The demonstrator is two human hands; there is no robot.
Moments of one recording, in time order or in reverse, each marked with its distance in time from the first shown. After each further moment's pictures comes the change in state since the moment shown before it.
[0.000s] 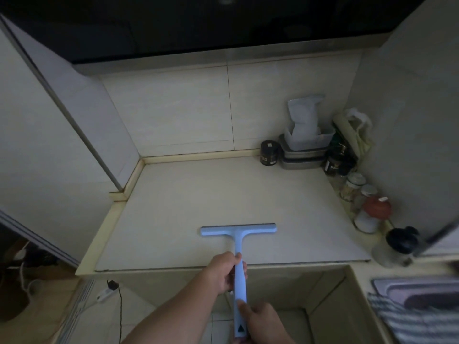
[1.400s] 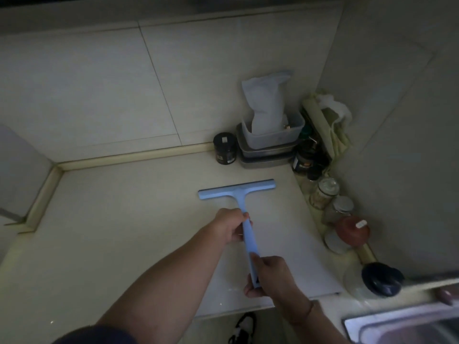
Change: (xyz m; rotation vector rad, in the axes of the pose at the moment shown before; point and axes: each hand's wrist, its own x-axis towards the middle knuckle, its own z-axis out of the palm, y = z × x) left_hand 0.127 0.155 0.183 0.281 -0.006 0.041; right_hand 0.152 -0.031 -0.175 0.545 0.092 0.140
